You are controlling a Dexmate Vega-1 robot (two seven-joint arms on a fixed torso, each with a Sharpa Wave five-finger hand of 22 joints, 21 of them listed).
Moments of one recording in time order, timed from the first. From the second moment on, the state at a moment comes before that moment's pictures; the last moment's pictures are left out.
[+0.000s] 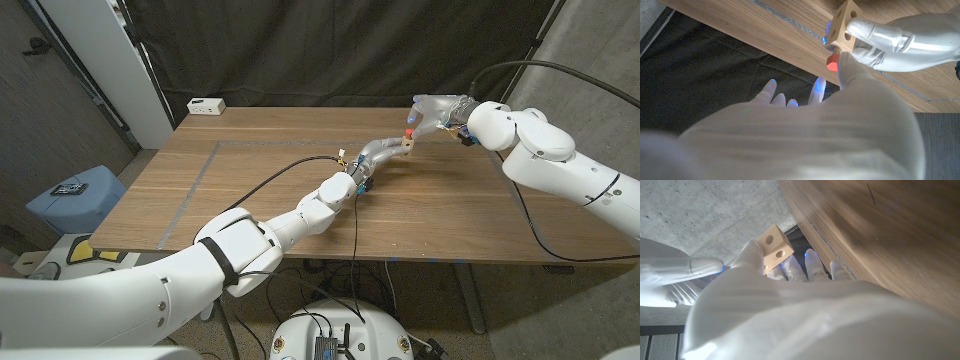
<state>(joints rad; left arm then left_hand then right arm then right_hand) 0.36 -0.11 0.82 -0.48 -0.20 -0.56 0.03 0.85 0.10 0.28 -0.12 0.18 0.72 -0.19 0.19 0.19 0.75 -0.21 0.21 0.47 0.42 -0.05 0.20 0.18 0.10 0.17 0.20 0.18 -0.63 -1.05 -0.56 -2.10 -0.50 -0.52 0.41 0.97 -0.06 0.41 -0.16 0.18 0.30 -0.09 0.79 0.25 -0.09 0.00 0.21 0.23 -0.07 0.08 0.20 0.20 0.13 0.08 0.19 0.17</state>
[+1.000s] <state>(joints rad) 0.36 -0.11 0.82 -0.47 -0.21 -0.57 0.02 0.85 0.09 0.30 -0.14 0.18 0.77 -0.19 0.20 0.19 0.76 -0.22 0.21 0.45 0.43 -0.04 0.20 0.18 0.11 0.16 0.20 0.18 -0.58 -1.04 -0.58 -2.08 -0.47 -0.49 0.48 0.96 -0.05 0.40 -0.15 0.18 0.27 -0.09 0.77 0.24 -0.11 0.01 0.21 0.23 -0.10 0.09 0.20 0.20 0.12 0.09 0.19 0.17</state>
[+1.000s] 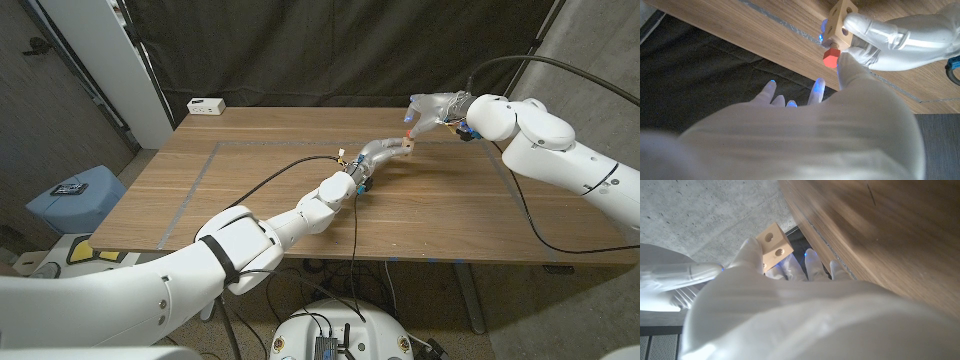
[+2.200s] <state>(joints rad) 0.41 -0.07 0.82 -0.58 -0.19 -0.54 0.04 0.87 0.06 0.30 -0.16 0.19 0.80 -0.19 0.21 0.19 0.78 -0.22 0.21 0.44 0.43 -0.04 0.20 0.18 0.11 0.15 0.20 0.18 -0.58 -1.07 -0.57 -2.12 -0.46 -0.52 0.53 0.94 -0.04 0.40 -0.15 0.18 0.28 -0.10 0.76 0.23 -0.12 0.01 0.21 0.23 -0.10 0.10 0.20 0.20 0.12 0.09 0.19 0.17</state>
